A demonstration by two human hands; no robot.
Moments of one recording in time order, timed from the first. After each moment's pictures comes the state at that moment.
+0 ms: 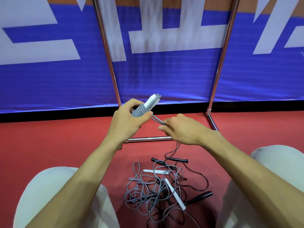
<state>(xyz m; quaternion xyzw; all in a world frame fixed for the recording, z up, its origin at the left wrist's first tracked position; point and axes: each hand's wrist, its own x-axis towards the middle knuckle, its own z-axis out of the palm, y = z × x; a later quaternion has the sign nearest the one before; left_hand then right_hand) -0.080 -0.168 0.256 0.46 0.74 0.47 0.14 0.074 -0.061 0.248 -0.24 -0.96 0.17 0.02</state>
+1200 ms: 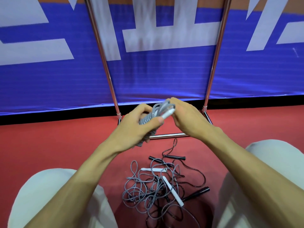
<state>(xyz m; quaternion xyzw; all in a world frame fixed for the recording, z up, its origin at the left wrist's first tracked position) -0.052 -0.179 0.270 0.54 0.62 0.46 0.33 0.089 -0.047 0.248 -0.22 -0.94 0.12 0.23</state>
